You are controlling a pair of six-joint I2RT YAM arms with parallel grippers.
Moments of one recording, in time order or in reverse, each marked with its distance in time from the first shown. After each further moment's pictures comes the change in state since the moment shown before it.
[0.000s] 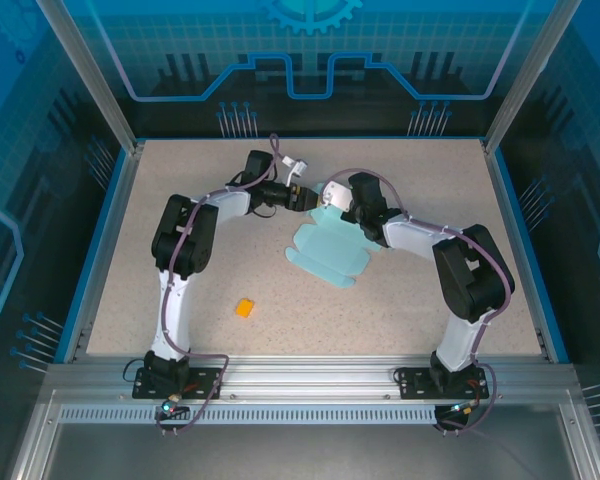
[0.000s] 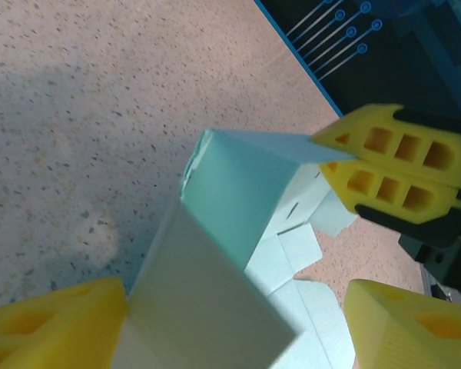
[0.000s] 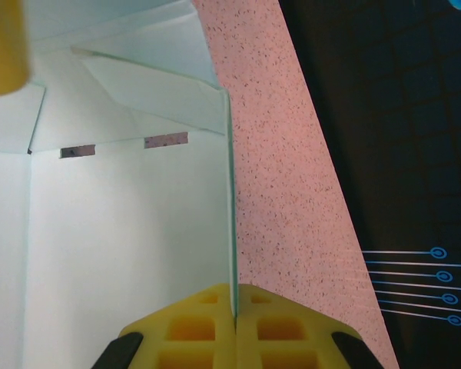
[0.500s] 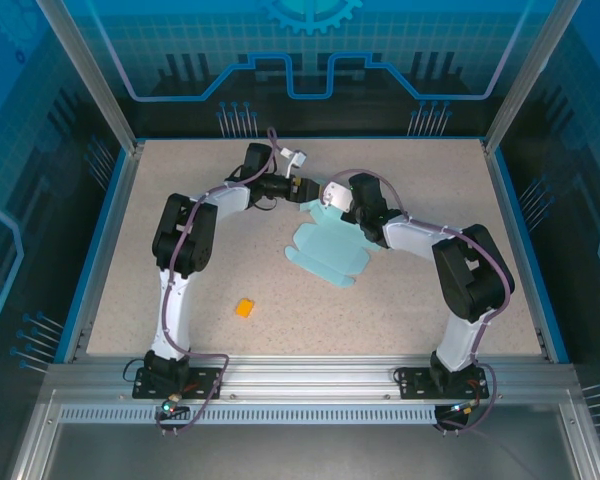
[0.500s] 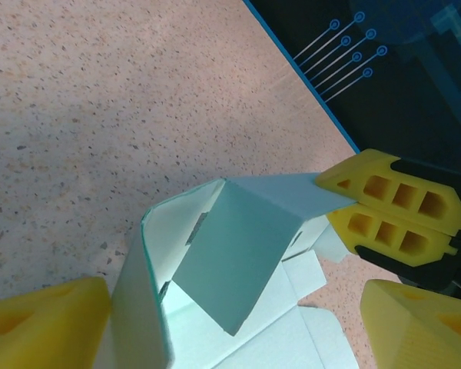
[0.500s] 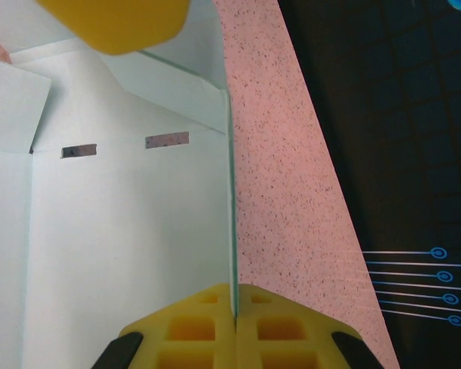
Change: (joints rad) left arm 0.011 0.021 0.081 -0.002 -0.031 -0.055; right arm 0.000 0.002 -0.012 0.019 0.001 0.000
